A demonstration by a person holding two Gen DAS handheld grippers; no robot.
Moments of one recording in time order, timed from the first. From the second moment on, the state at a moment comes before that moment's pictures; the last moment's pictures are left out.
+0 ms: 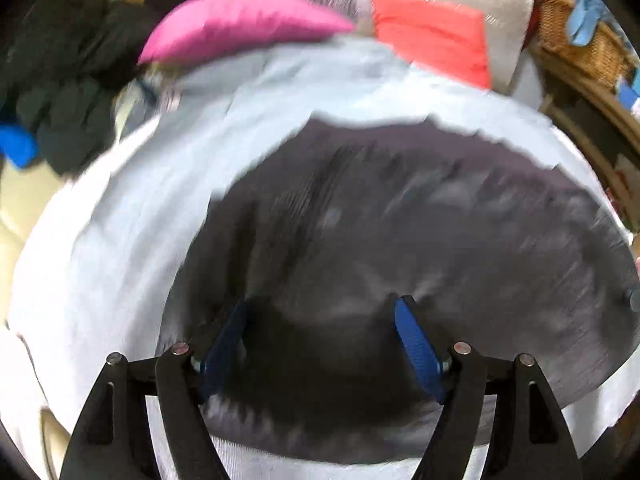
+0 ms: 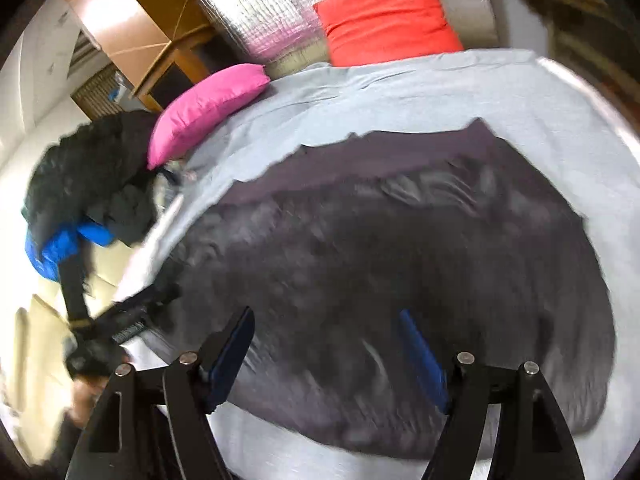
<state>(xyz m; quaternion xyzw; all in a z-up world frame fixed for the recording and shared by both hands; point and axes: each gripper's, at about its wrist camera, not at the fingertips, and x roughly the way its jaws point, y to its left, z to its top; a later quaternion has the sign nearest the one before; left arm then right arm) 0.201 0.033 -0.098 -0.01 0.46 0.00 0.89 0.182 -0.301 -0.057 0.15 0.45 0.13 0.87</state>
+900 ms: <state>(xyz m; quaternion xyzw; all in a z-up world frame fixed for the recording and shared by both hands) 0.152 0.093 -0.111 -0.08 0.44 0.07 0.89 0.148 -0.373 -0.081 0.16 0.40 -0.03 0.90</state>
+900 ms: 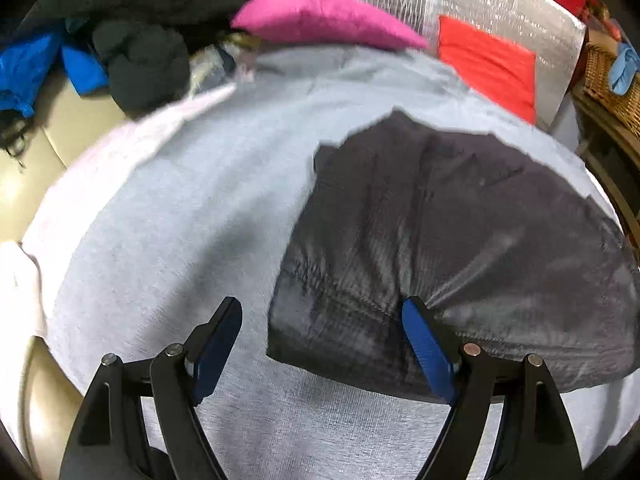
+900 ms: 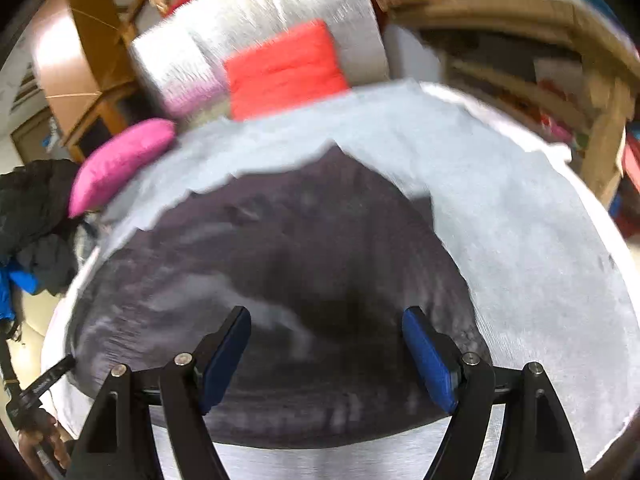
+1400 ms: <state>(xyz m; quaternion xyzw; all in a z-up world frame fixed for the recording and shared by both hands) 0.159 0.107 -0.110 -0.09 0.45 0.10 0.88 0.152 -0.385 -0.085 0.18 0.40 -0.04 0.90</state>
